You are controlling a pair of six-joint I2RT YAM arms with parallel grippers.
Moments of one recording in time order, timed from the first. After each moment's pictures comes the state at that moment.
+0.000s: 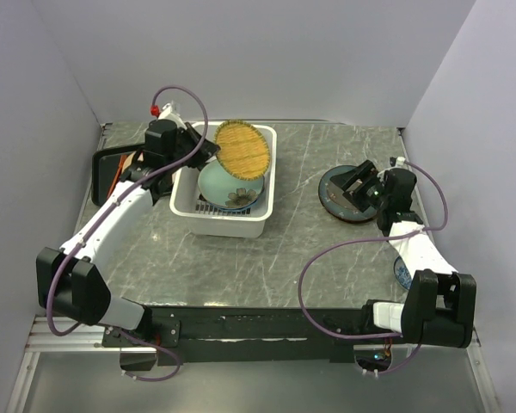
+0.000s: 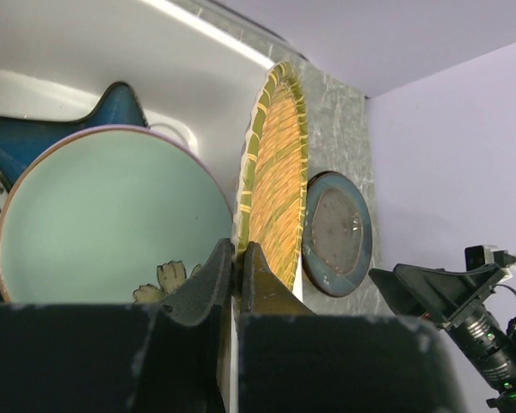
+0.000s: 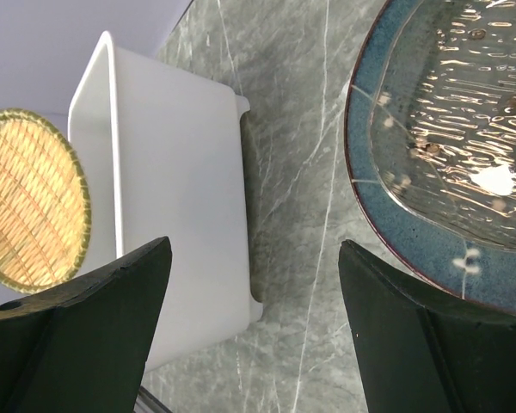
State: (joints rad) left arm -0.34 1.42 1.26 -0.16 0.13 -0.78; right arm -0.11 1.24 0.70 0.10 -0.46 0.82
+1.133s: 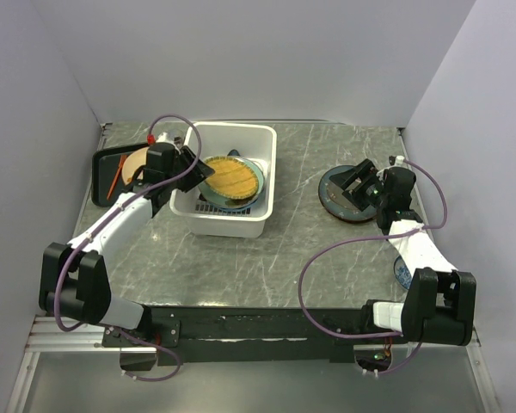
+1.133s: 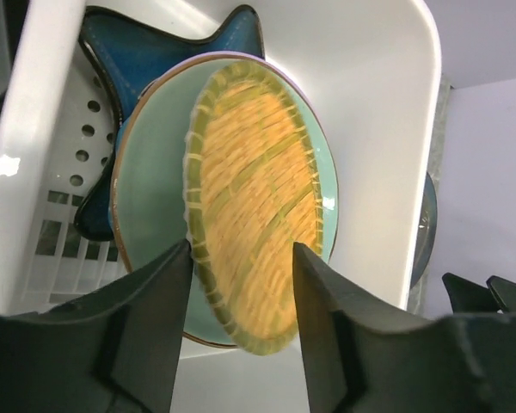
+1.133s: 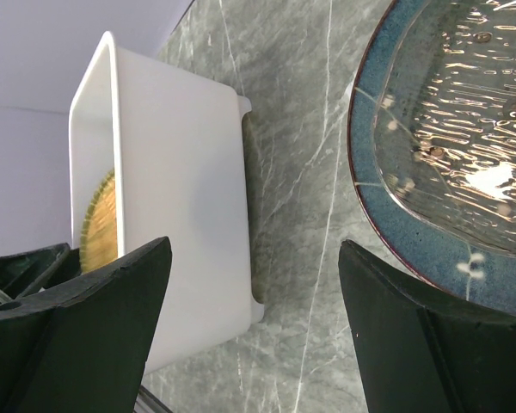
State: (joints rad) left arm -0.28 1.42 1.03 -0.12 0.12 -0.83; right arm -0.10 1.25 0.71 0.10 -0.46 0.82
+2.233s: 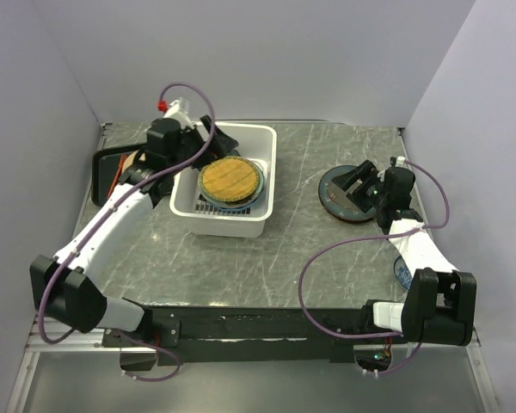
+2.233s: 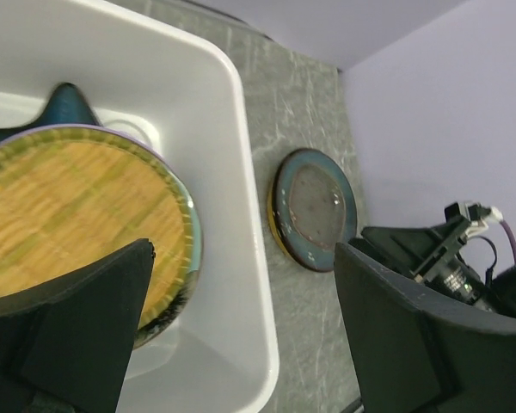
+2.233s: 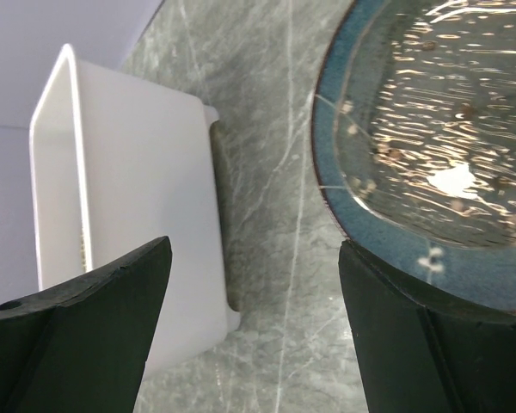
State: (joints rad) left arm -0.40 1.37 1.30 -0.21 0.13 -0.72; right arm -0.10 1.25 0.72 0.04 -0.39 0.78
